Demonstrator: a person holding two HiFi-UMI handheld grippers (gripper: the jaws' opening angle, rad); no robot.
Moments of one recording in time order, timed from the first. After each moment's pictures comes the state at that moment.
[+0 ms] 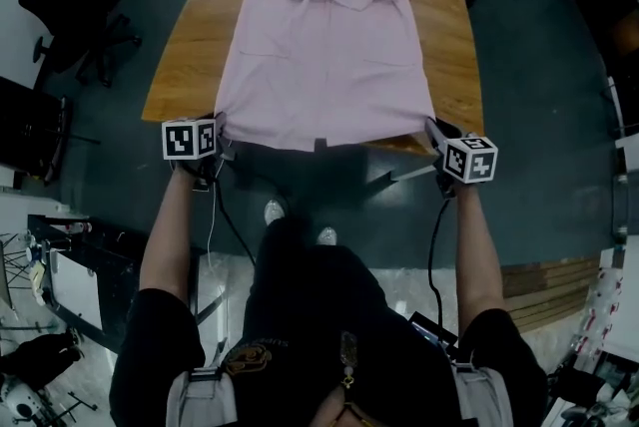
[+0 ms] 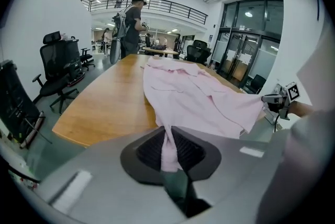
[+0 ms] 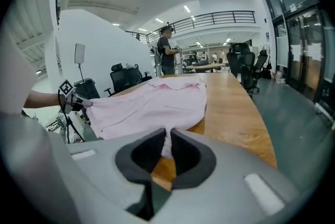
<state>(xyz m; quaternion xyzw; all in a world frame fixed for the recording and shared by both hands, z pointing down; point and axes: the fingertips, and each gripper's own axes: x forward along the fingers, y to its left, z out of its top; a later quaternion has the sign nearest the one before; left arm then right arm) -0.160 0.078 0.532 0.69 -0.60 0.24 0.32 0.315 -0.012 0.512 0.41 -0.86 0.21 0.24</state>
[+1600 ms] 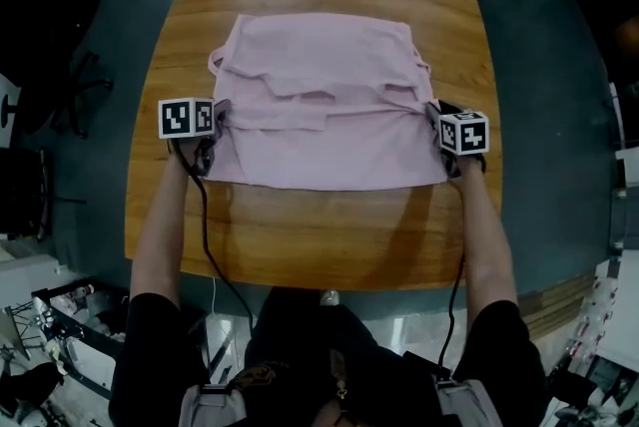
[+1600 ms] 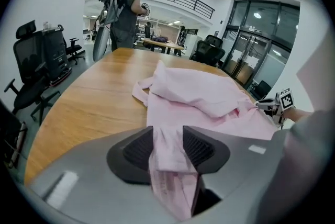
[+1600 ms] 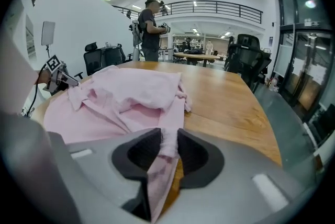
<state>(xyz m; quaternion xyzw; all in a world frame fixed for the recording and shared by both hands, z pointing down) -0.234 -0.321 0.576 0.69 -0.57 0.25 0.37 0.255 -0.407 0.579 0.45 -0.80 0.19 0.34</state>
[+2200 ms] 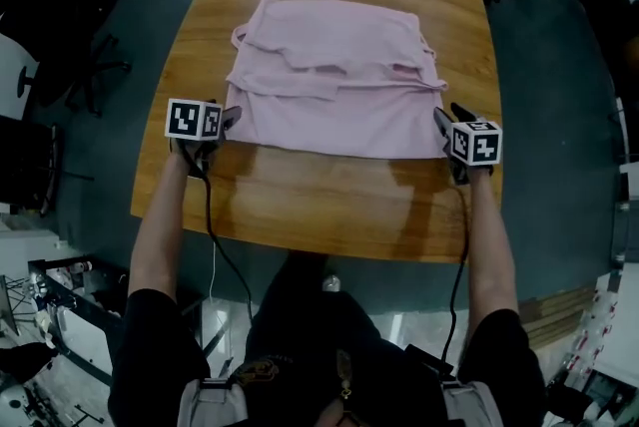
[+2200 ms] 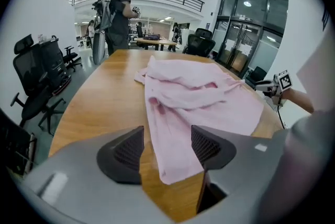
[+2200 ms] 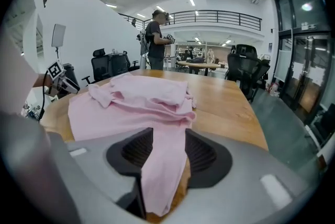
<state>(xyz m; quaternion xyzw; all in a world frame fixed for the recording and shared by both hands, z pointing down) -0.227 -0.216 0.558 0.70 -0.55 0.30 0.34 0.264 -0.326 0.539 0.45 -0.82 0.17 0.31</state>
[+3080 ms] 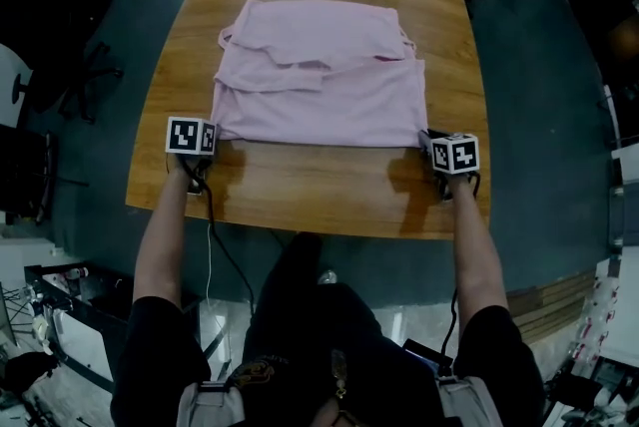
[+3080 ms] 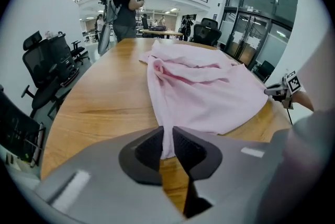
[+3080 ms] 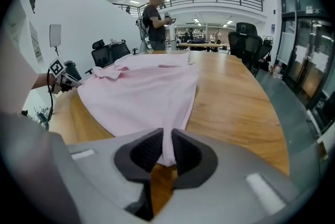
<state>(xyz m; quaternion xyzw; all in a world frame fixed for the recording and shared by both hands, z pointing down) -0.229 -0.137 0.599 0.66 -0.56 0.33 0.36 0.283 -0.224 0.602 0.42 -0.80 0.24 0.36</state>
